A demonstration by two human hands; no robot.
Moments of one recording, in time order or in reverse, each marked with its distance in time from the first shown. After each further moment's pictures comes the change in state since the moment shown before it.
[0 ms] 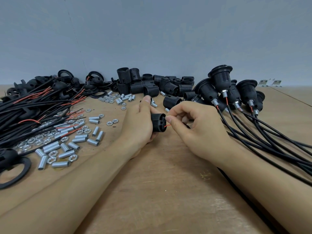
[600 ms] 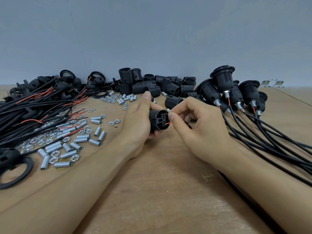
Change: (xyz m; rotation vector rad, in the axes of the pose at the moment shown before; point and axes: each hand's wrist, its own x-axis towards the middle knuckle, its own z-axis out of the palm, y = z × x) left_hand 0.000 0.001 -0.005 -0.193 -0.071 0.036; right_hand -0.001 -0.002 0.004 0.044 0.081 -0.011
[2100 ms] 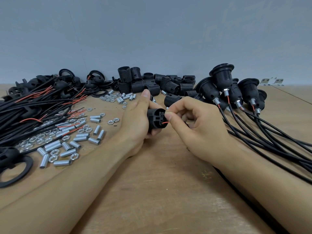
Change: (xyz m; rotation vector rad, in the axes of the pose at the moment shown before) left_hand 0.003 -0.003 -0.004 -0.013 -0.032 -0.017; right_hand -0.002 0.000 0.000 0.087 -0.023 -0.024
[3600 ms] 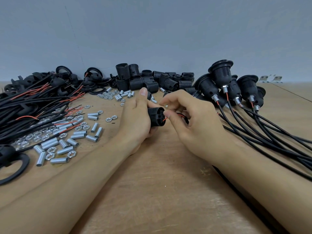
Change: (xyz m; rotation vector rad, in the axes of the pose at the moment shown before) left_hand -0.003 -0.001 0.008 0.109 0.125 0.042; right_hand 0.003 -0.001 0.000 -0.164 -0.055 -0.126
